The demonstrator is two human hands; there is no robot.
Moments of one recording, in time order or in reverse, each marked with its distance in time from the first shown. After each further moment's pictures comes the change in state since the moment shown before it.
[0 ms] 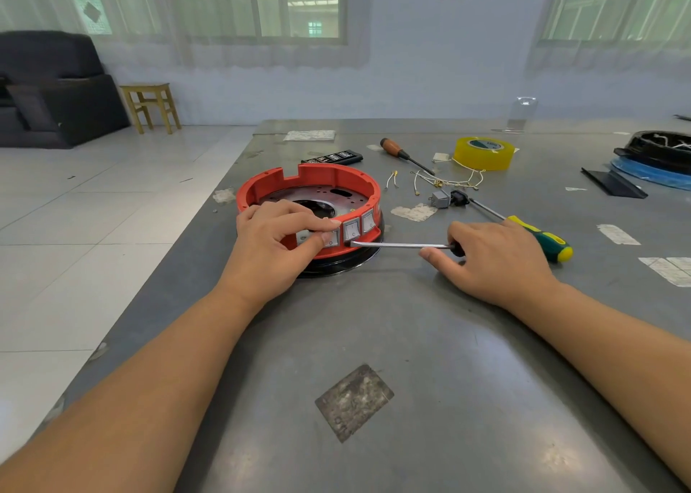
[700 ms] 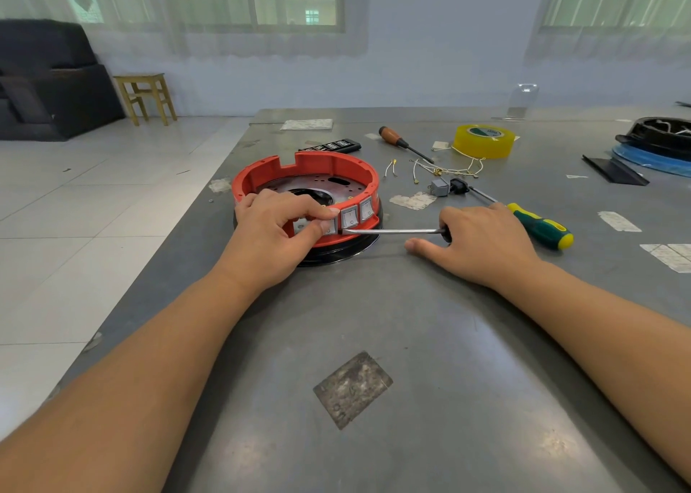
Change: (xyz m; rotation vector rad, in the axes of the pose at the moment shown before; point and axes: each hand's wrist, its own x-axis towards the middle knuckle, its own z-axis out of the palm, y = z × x) left_hand 0.003 0.004 -0.001 0.057 -0.056 -0.012; right_hand 0.017 -0.008 0.007 -0.025 -0.138 0.038
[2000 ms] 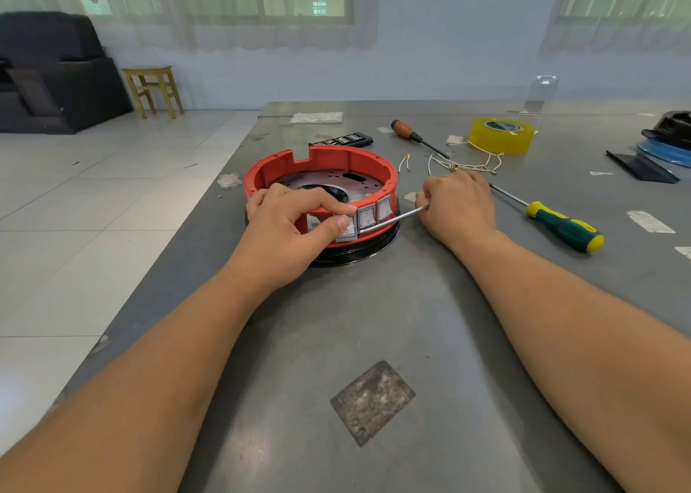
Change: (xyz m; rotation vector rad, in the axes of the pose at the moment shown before) left_hand 0.000 0.007 -0.007 -0.100 -0.089 -0.167; right_hand 0.070 -0.032 0.026 0.044 0.024 0.199
